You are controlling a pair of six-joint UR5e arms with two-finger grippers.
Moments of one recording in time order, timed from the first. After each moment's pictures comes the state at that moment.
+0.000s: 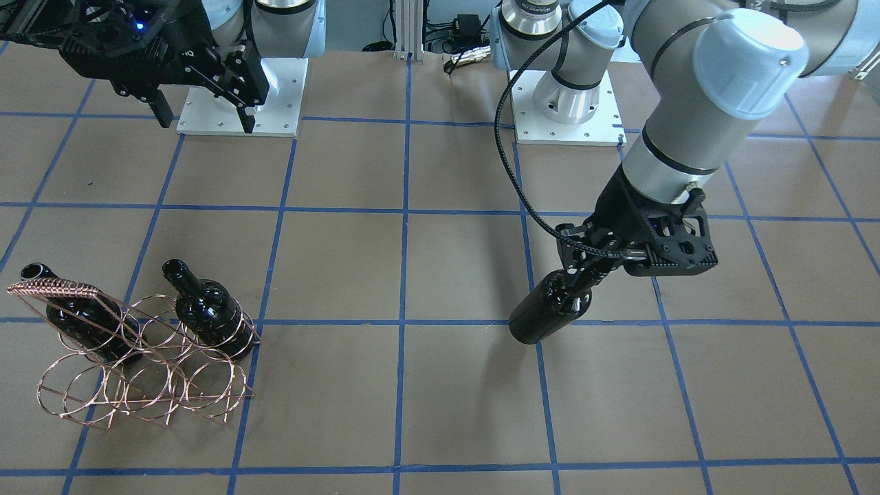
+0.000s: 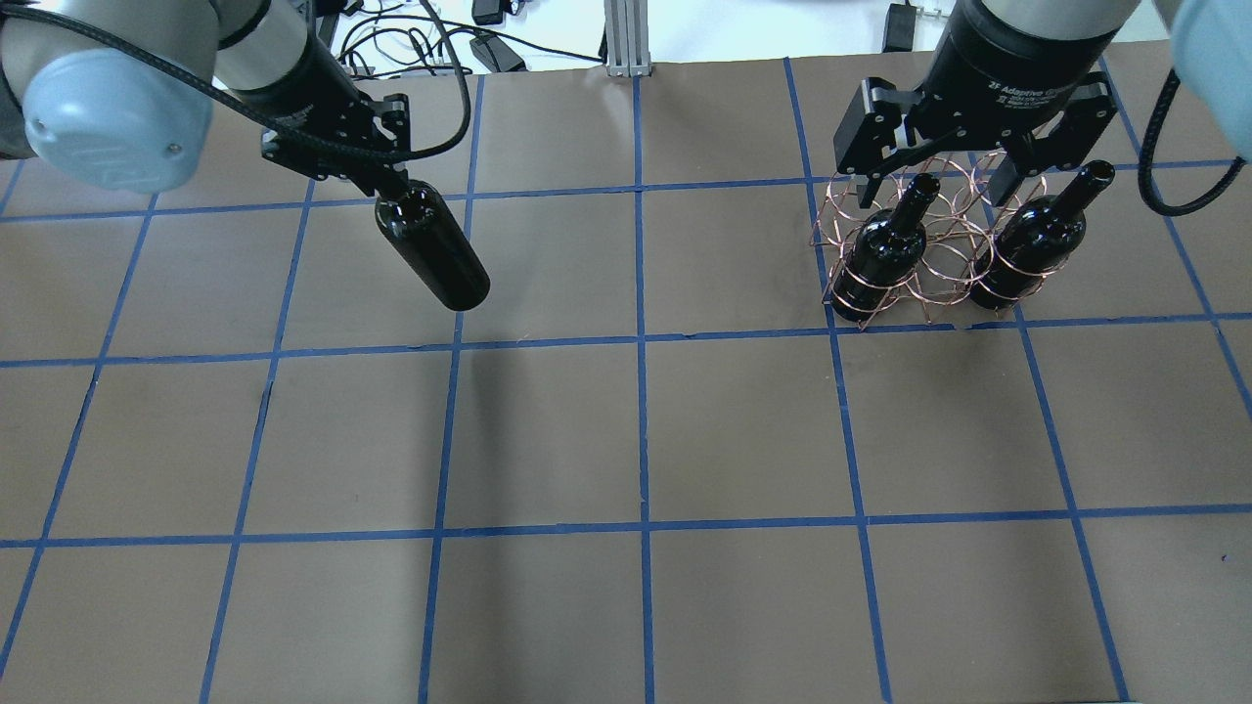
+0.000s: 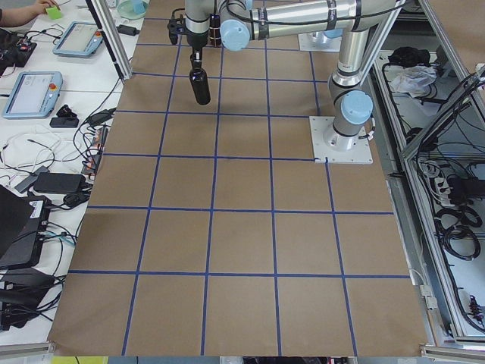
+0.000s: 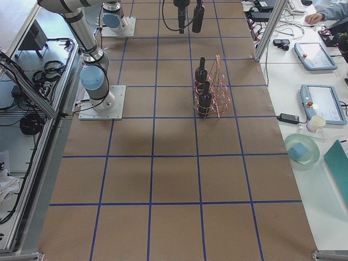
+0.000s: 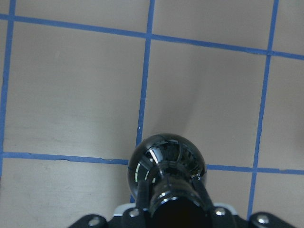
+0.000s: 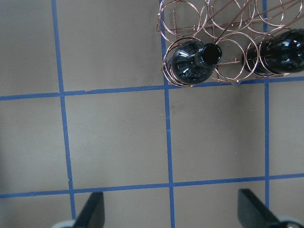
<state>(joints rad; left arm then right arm) -1.55 -1.73 -1.58 -1.29 1.46 -0.09 1.63 -1.63 1.48 -1.48 -1.59 0.11</state>
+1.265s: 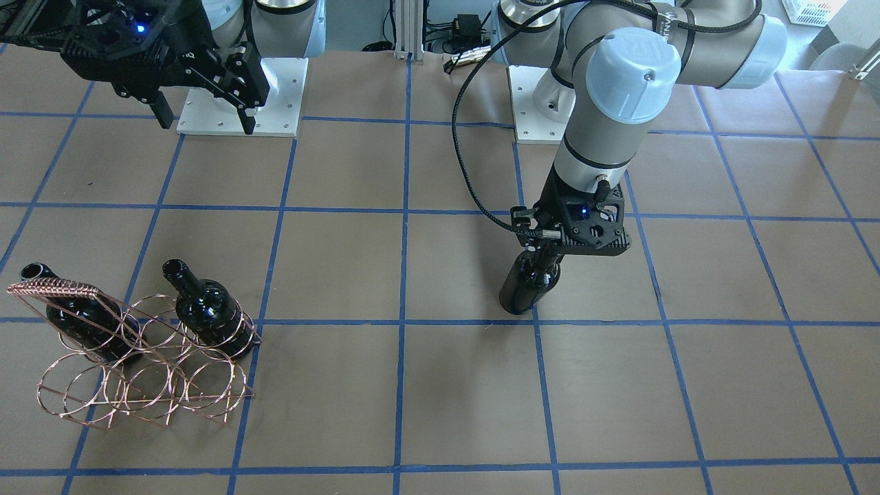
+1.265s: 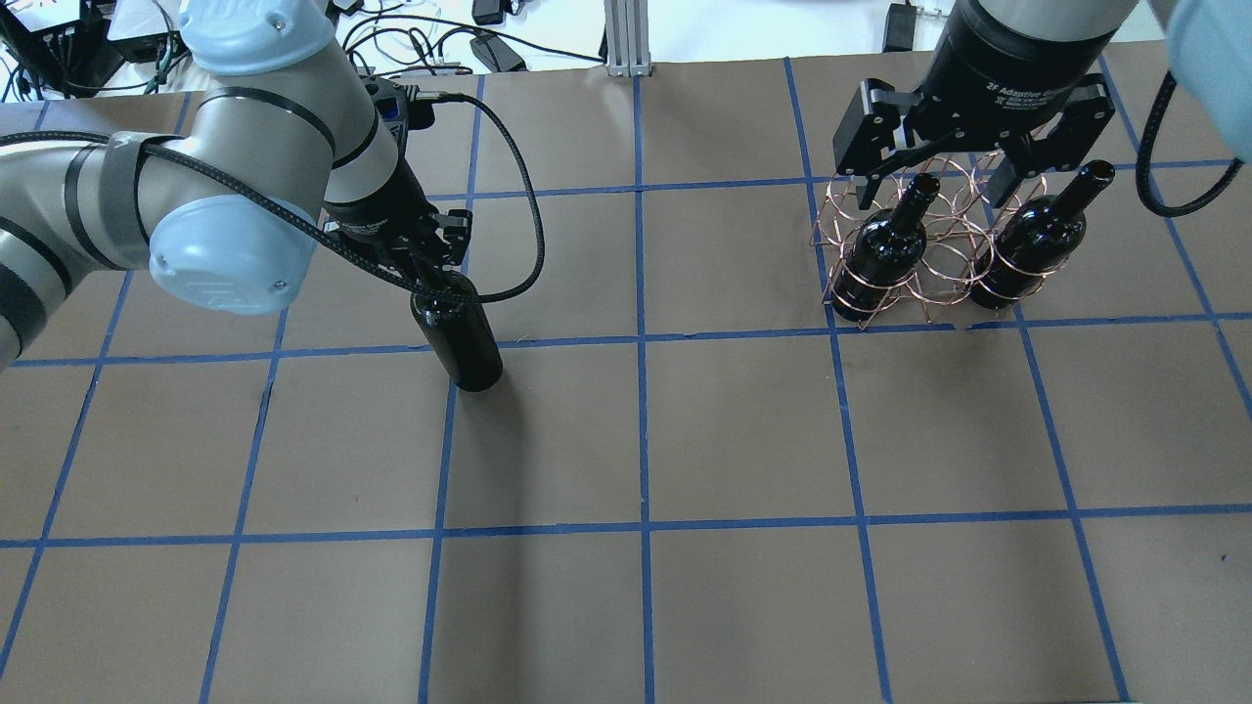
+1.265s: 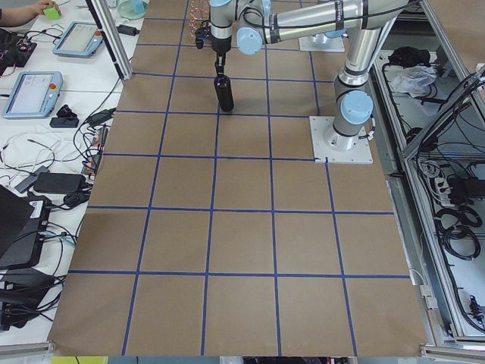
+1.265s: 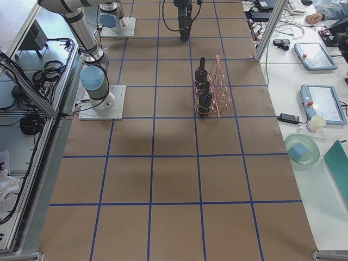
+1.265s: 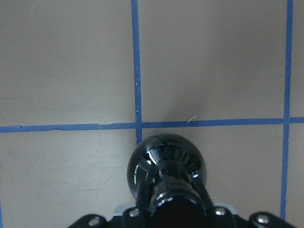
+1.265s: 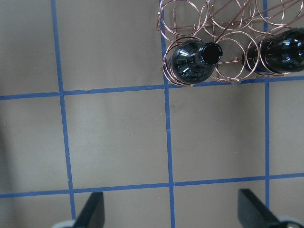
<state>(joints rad) -1.64 -1.69 -1.75 -1.21 1.57 -0.05 1.63 -1.63 1.48 -1.48 -1.59 0.11</state>
